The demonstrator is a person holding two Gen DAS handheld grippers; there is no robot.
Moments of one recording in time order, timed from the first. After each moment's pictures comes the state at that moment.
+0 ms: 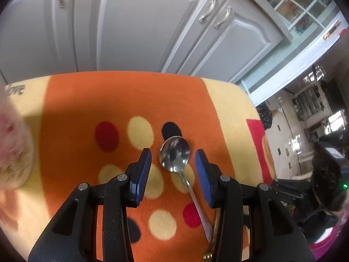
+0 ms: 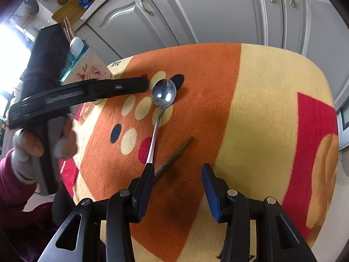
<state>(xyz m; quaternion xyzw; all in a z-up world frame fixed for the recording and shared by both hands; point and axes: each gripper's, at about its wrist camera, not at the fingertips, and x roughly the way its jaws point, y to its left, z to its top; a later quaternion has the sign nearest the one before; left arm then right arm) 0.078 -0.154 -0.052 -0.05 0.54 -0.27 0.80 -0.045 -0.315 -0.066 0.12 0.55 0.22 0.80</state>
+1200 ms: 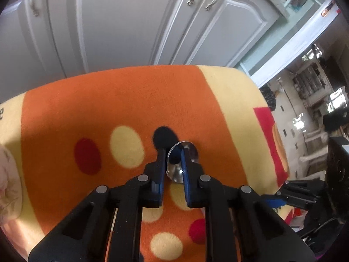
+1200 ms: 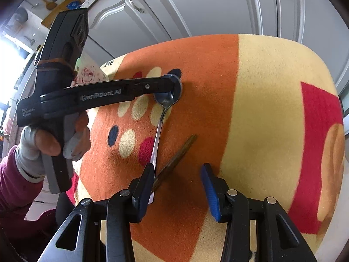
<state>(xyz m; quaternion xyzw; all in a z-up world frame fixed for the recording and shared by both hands) 0.096 -0.182 -0.071 0.00 0.55 -0.29 0.78 -0.035 -0.307 -0.075 0.14 0.57 0.19 0.78</state>
